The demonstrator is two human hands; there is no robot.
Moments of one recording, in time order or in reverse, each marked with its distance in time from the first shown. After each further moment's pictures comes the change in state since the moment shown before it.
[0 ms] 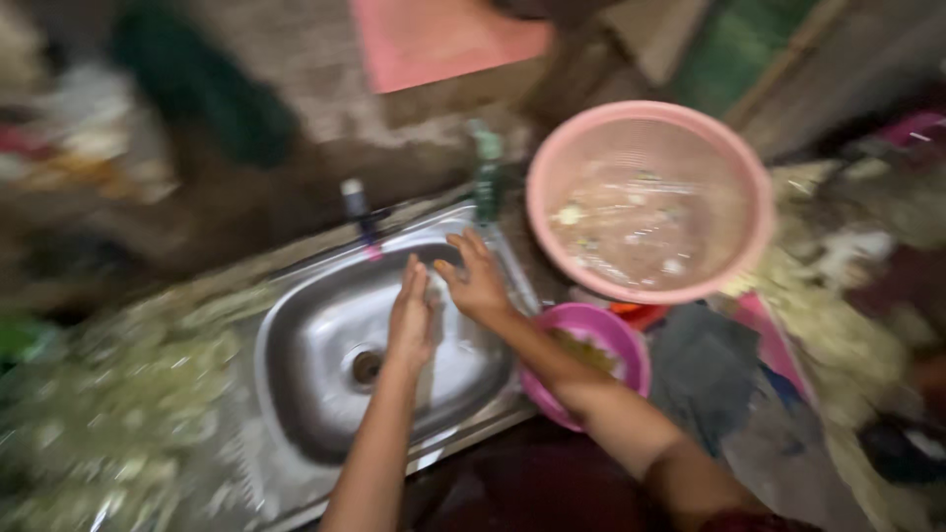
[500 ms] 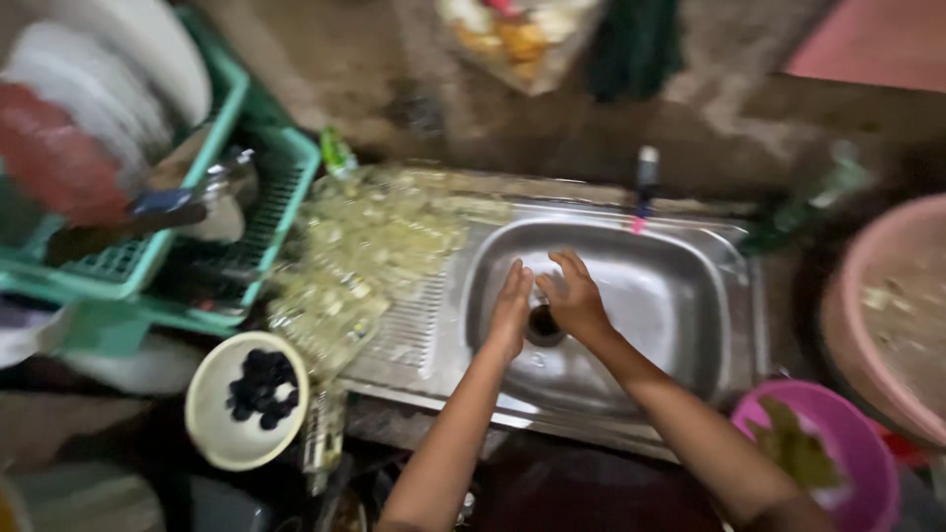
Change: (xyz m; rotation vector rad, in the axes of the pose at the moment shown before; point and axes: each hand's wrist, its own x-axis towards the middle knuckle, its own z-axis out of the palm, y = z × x) left_hand -0.052 -0.011 -0.197 0.205 0.408 0.189; right_hand -0.057 -0.090 0.166 0.089 -0.477 -0.133
